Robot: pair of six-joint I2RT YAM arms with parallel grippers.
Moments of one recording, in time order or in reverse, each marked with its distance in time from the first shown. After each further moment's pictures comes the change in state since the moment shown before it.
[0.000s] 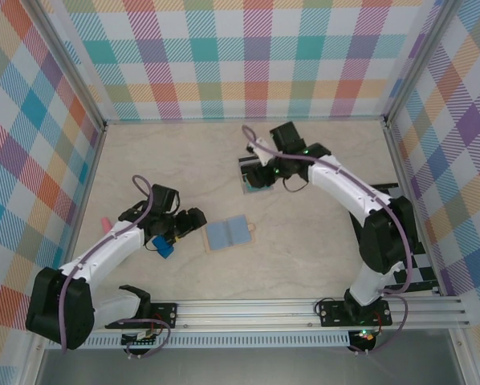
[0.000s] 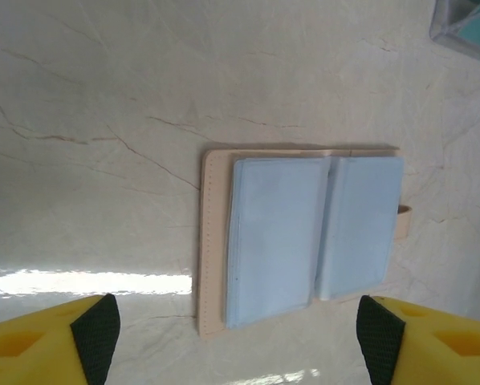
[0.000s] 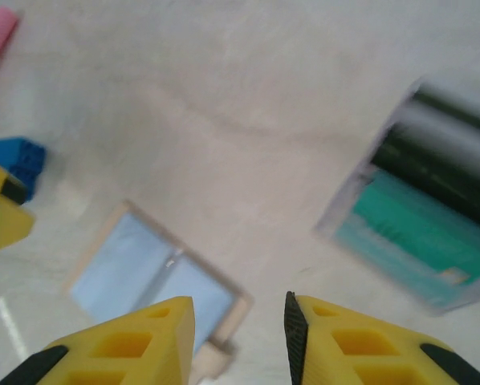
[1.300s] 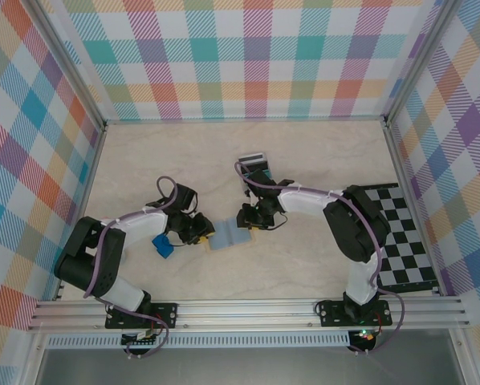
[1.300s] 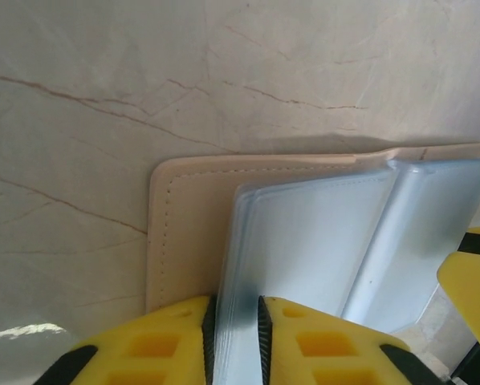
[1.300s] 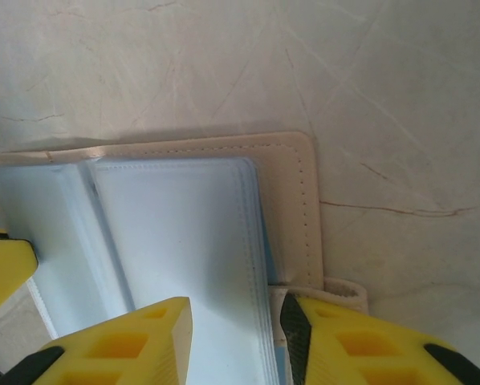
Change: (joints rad) left arm -0.068 0.348 0.039 0.174 0.120 -0.082; right arm 0.151 0.195 -0.229 0.138 0.043 0.750
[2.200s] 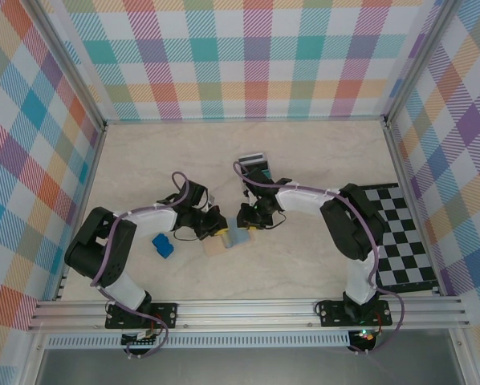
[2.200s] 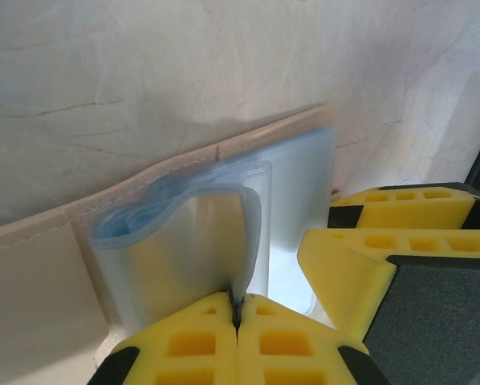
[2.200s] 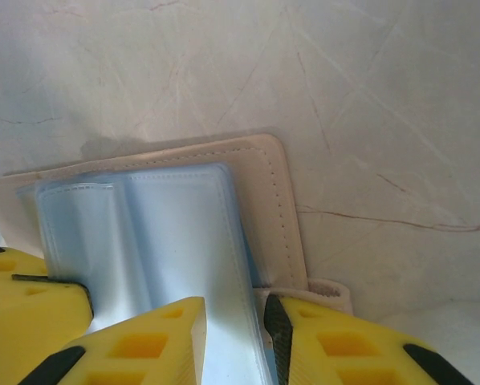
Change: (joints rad) left arm -0.061 0.087 0.049 0.183 0.147 -0.009; right arm 0.002 0.025 0.026 -0.013 -0.017 0.000
